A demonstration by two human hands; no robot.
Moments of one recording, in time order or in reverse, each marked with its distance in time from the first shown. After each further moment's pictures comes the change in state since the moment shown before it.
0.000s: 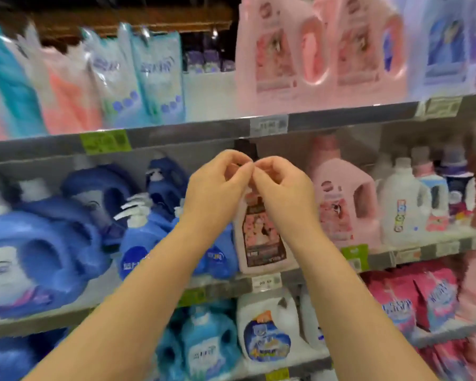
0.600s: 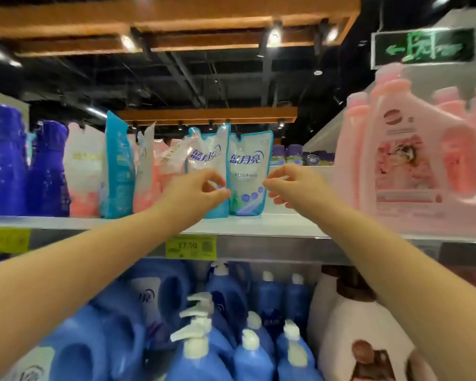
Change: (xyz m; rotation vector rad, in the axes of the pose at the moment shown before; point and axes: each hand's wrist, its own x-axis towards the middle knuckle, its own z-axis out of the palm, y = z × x) left_hand 0.174 -0.079 -0.173 0.423 0.073 -0.043; right_hand 0.210 -0.056 0.138 -0.201 -0.361 -0.164
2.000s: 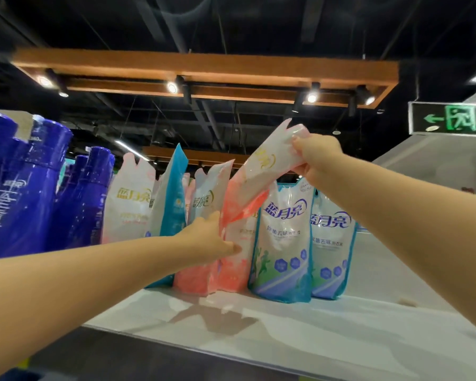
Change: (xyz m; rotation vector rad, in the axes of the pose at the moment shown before) left_hand 0.125 -0.173 -0.066 0.217 -0.110 -0.238; right_hand 0.222 -0.120 0.117 0.591 0.231 0.063
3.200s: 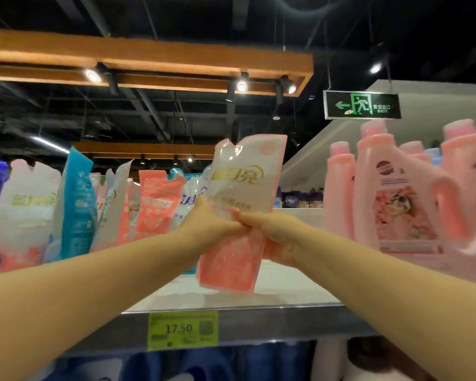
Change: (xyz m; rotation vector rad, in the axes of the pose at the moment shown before) left_hand -0.059 0.157 0.064 -0.734 -0.044 0.207; right_hand -0.125 0.043 -0.154 0.086 -0.221 0.392
